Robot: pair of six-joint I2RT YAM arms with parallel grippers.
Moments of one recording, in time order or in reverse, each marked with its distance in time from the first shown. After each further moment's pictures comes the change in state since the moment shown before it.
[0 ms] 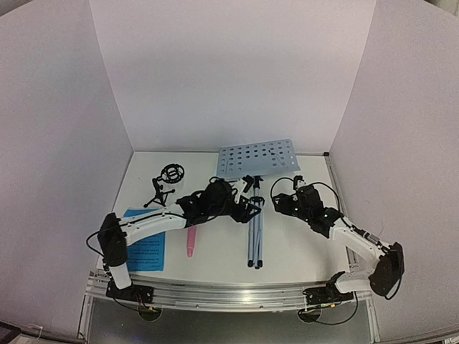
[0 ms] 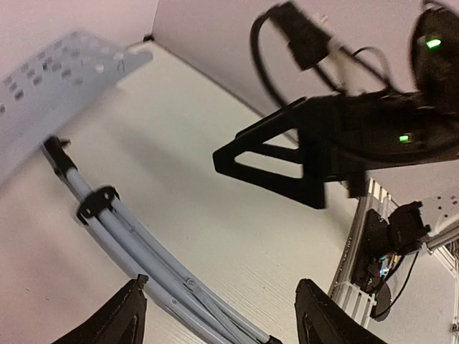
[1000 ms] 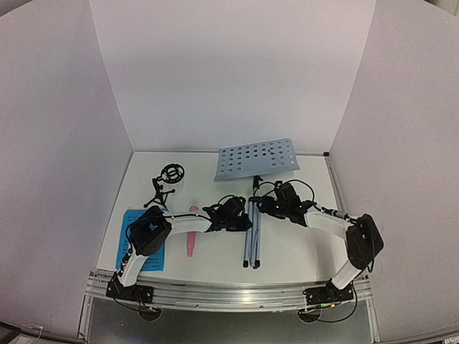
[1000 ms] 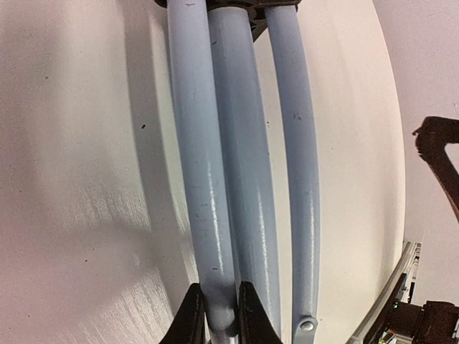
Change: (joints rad) left arm 0.037 0.374 0.012 0.061 0.013 -0.548; right arm 0.017 0.375 0.109 0.110 -0.113 0.108
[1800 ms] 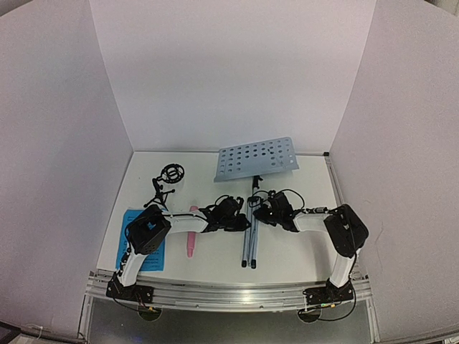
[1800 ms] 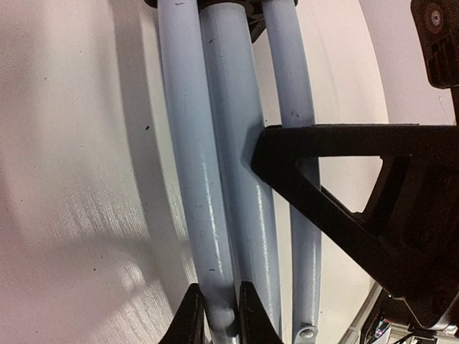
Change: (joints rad) left arm 0.029 -0.011 -0.085 0.126 0.073 0.016; right arm 0.001 0.221 -0.092 0.346 -0.098 0.122
